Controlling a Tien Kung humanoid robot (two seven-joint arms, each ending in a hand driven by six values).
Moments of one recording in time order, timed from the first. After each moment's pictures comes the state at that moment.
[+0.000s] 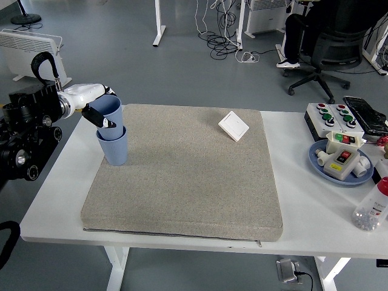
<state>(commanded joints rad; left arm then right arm) -1.09 0.30 -1.17 -0.59 2.27 -0.40 -0.04 0.08 -0.12 1.12 0.18 -0.87 -0.04 -0.18</state>
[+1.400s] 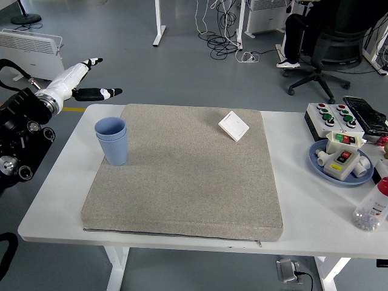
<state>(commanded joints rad) -0.98 0.31 -1.29 -0.68 1.82 -0.09 -0.04 0.07 -0.12 1.12 0.18 -0.87 -0.04 -0.17</state>
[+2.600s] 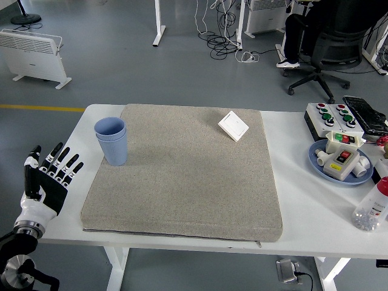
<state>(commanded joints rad) -0.07 0.01 -1.68 -1.40 0.69 -0.07 0.01 0.06 -0.11 1.17 0.18 -0.89 -0.04 -0.17</state>
